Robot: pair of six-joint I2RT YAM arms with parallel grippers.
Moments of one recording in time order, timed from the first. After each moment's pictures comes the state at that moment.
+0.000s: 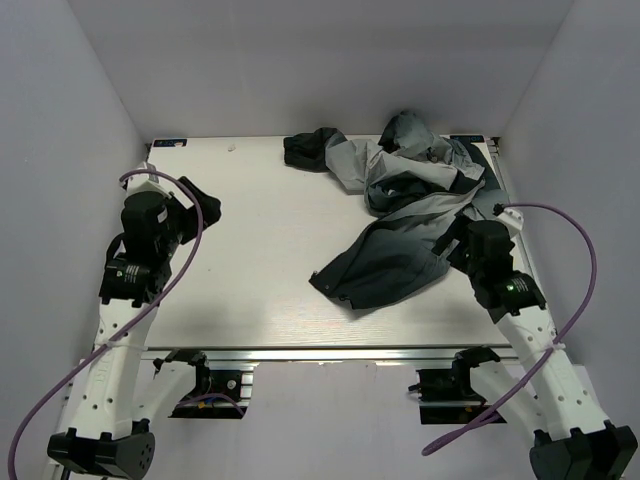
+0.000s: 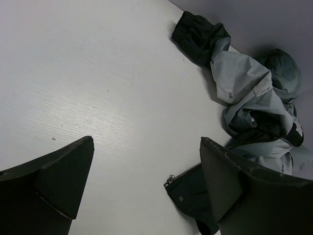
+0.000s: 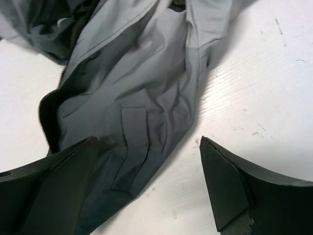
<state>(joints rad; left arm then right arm) -0.12 0.85 1.08 -0.62 -0.10 -0.61 0.26 0.75 0.74 -0.58 0.32 0.60</state>
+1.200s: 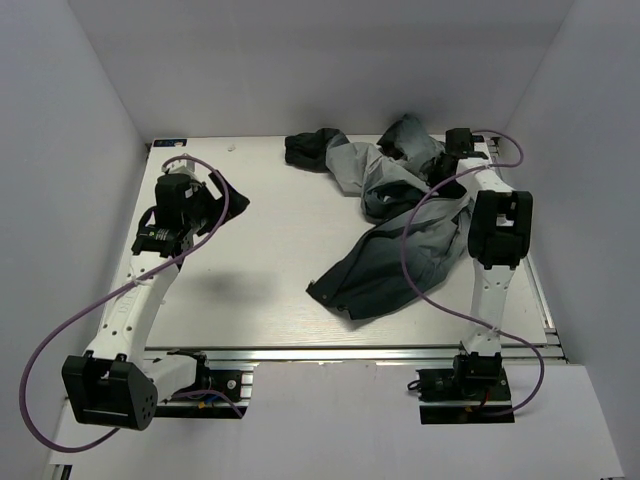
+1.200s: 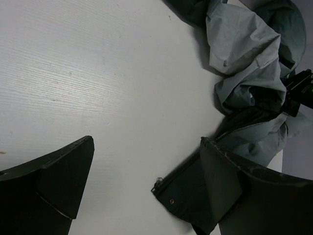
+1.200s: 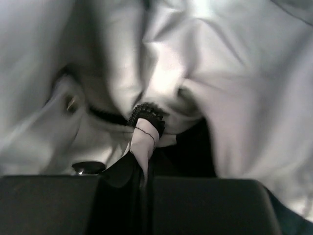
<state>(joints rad) -0.12 1.12 1.00 -0.40 0.13 -0.60 0.01 2.33 1.91 -0.55 0.05 0.54</state>
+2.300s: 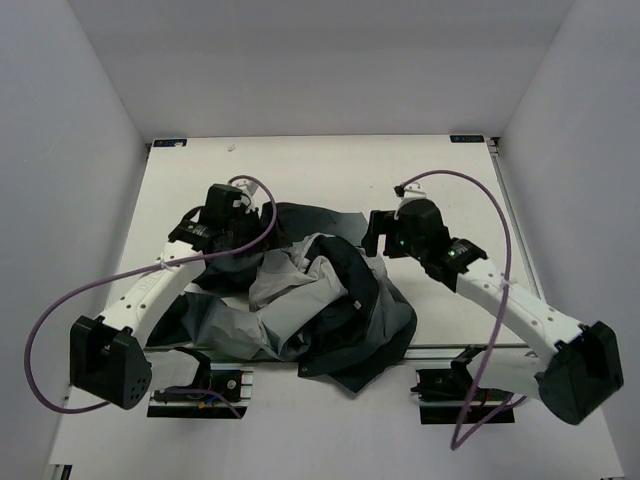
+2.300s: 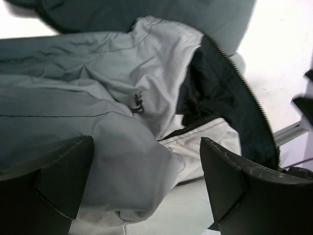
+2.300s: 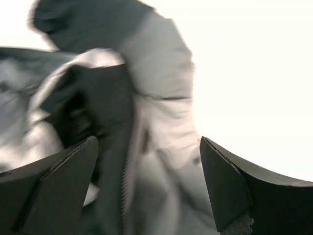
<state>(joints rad) -0.37 1.24 1.00 -0.55 0.26 -0.54 0.64 1.13 0.86 -0.32 0.08 0.40</state>
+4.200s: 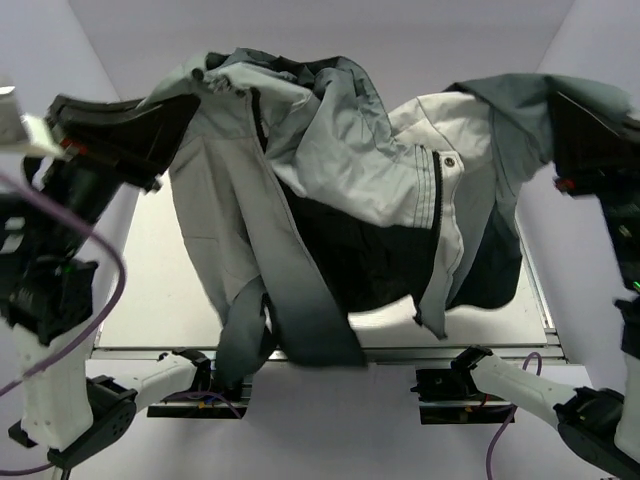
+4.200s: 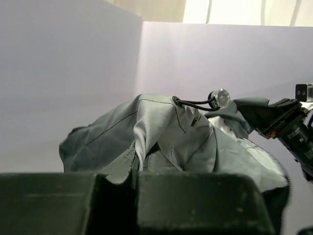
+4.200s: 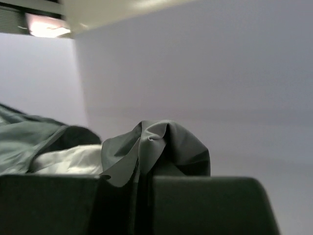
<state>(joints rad) -0.42 1.07 2.02 -0.28 0.35 -0.43 0.62 0.92 1.94 -0.34 0.06 0.04</state>
